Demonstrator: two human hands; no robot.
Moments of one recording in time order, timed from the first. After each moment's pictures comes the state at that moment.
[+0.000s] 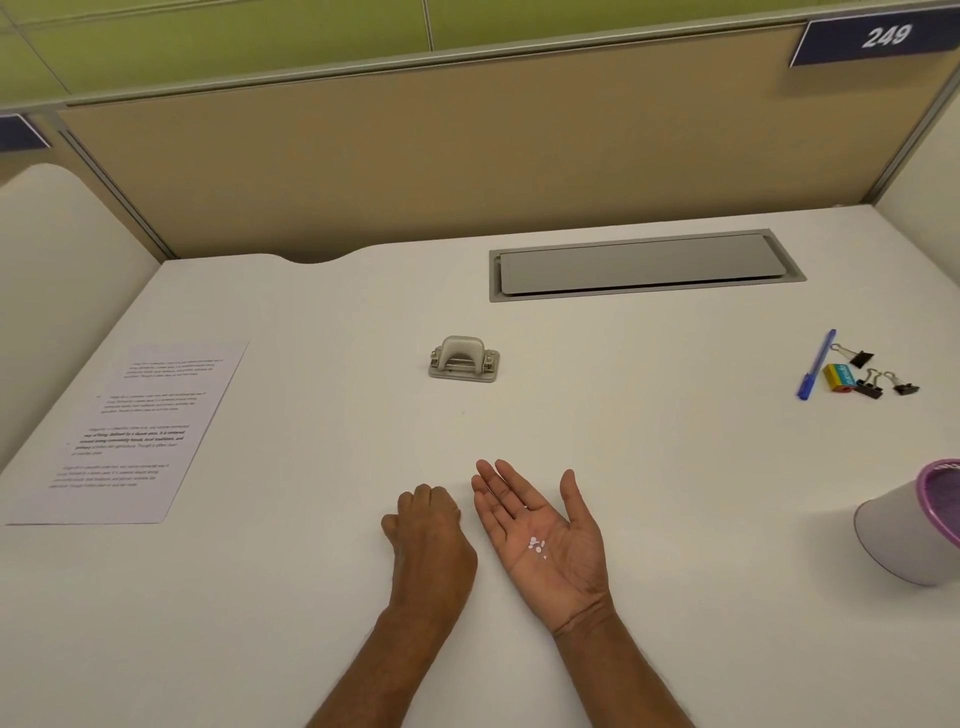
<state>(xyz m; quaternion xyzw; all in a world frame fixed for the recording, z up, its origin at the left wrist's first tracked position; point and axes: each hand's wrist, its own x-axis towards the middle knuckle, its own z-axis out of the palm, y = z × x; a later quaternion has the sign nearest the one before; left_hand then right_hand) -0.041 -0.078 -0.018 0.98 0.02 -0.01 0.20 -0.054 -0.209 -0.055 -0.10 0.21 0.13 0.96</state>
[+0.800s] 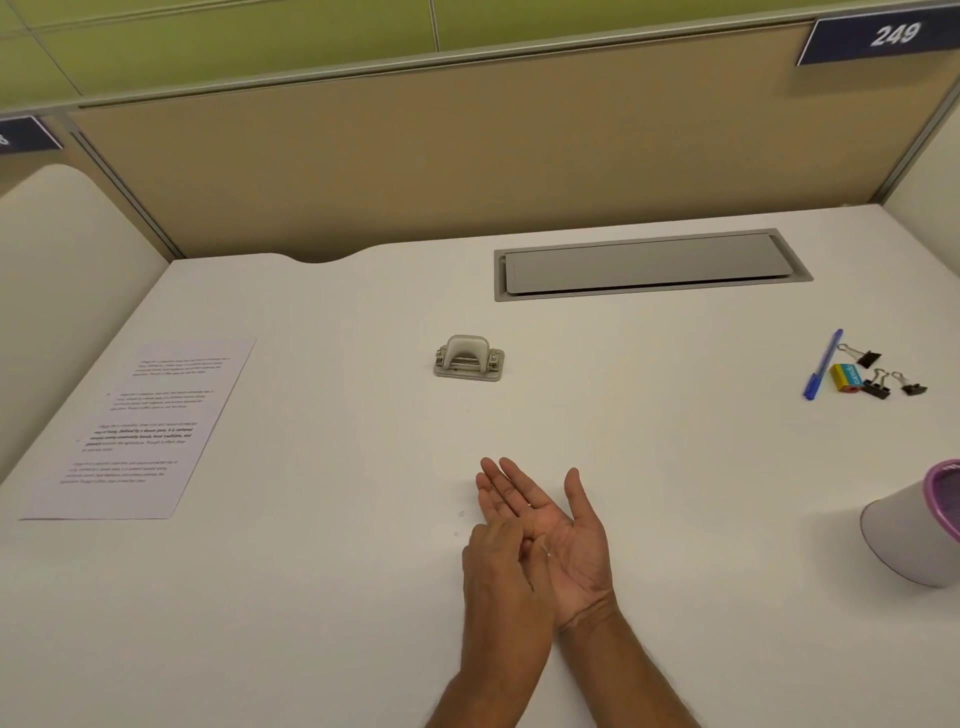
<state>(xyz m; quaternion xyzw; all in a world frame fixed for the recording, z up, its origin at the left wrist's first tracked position) -0.101 -0.130 0.017 0.89 0.02 -0.02 0.46 -0.051 -0.210 -0.060 -0.13 0.18 0.15 0.96</state>
